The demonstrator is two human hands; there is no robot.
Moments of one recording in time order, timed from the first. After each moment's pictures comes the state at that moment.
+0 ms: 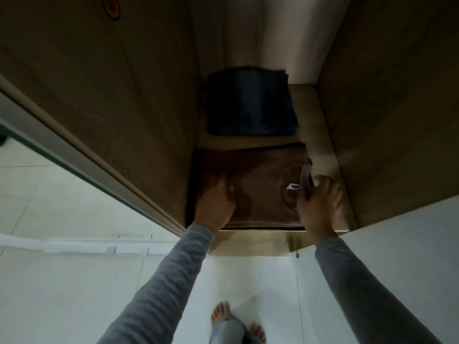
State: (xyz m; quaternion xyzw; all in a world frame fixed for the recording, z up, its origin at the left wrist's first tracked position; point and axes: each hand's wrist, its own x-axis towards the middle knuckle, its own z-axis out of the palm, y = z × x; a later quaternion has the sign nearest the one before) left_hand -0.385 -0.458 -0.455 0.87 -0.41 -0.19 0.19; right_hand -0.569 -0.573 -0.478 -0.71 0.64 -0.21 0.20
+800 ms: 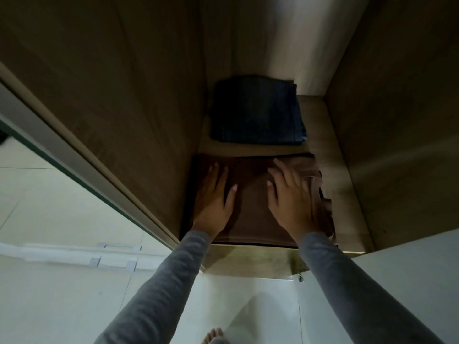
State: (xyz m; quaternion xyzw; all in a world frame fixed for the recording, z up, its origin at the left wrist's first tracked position) left_hand -0.360 -0.475 -0.517 0.85 -0.47 -0.04 0.26; right_hand -0.503 -0.587 -0.501 -0.89 0.37 -0.26 0.03
